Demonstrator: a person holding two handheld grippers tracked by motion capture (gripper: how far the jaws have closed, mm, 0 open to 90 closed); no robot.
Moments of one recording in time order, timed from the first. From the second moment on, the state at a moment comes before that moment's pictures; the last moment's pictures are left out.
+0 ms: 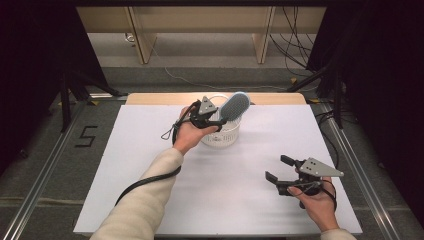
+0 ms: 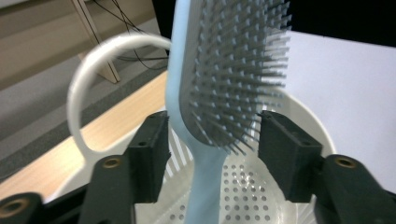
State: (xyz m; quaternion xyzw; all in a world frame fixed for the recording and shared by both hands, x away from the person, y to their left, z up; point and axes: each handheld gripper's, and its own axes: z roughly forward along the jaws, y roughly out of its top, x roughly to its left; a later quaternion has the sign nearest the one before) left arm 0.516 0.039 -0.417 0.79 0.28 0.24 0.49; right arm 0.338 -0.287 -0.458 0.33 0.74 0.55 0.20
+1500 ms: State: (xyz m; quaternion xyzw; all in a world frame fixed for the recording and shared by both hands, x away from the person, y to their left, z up) left arm 0.478 0.085 -0.407 0.79 0.36 0.21 0.45; right arm 0.339 -0.286 -0.458 0.33 0.74 0.55 0.21
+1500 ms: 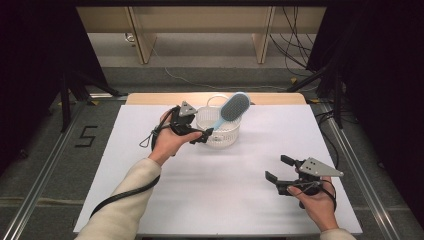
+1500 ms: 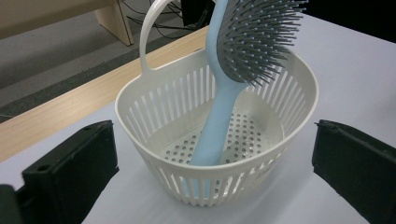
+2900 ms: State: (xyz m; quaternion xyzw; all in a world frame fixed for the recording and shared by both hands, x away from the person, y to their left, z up) left arm 0.435 0.117 -0.420 0.79 0.36 0.19 0.46; right arm 0.339 -0.285 -0.459 0.33 0.74 0.55 0.21
